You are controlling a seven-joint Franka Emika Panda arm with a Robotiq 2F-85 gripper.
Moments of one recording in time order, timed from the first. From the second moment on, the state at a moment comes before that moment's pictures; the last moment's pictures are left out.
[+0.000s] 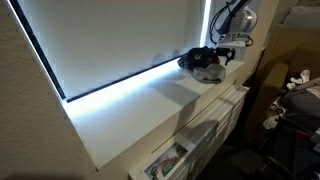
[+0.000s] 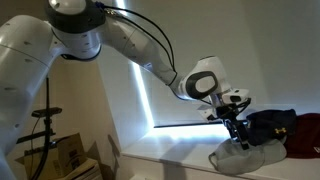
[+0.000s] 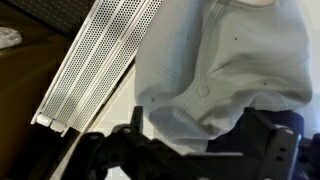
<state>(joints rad) -0.28 0.56 -0.26 -1.89 0.23 2.57 0.30</state>
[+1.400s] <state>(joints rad) -0.30 0.62 -0.24 -1.85 0.25 2.47 0.28</state>
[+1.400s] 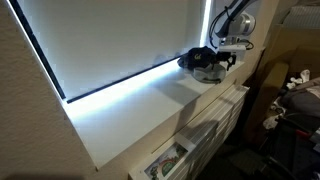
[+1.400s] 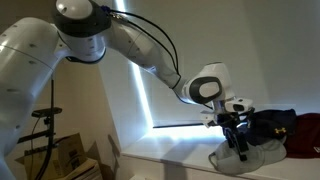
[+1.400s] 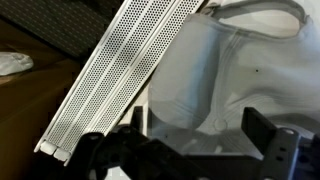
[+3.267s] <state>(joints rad) -0.12 0.53 -0.36 -1.79 0.00 2.61 0.42</state>
